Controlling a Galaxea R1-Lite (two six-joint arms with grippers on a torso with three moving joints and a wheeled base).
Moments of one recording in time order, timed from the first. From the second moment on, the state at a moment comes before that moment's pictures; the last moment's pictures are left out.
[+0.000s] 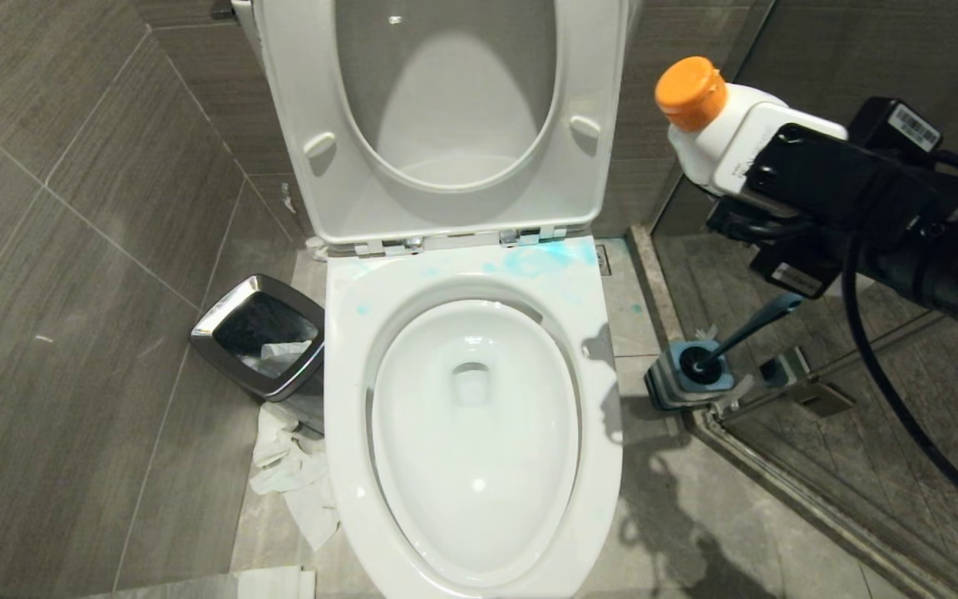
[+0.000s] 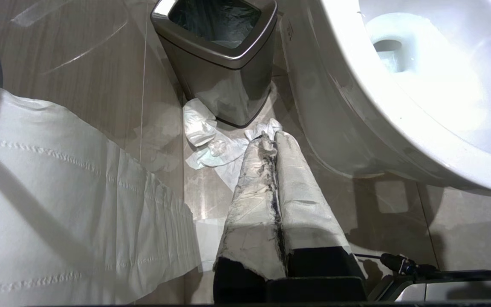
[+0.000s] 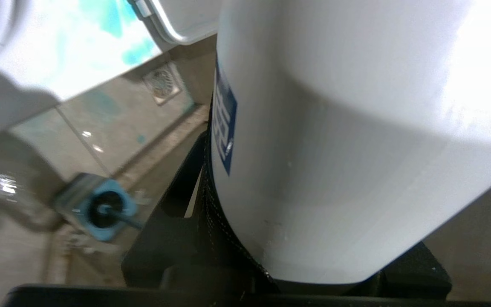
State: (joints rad) left arm 0.00 0.00 0.00 0.00 0.00 0.02; right arm 0.66 1.45 -1.12 -0.38 -0.51 -1.19
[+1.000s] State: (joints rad) left arm 0.00 0.00 0.00 0.00 0.00 0.01; right arm 0.79 1.87 -1.60 -0.38 -0.71 -1.84
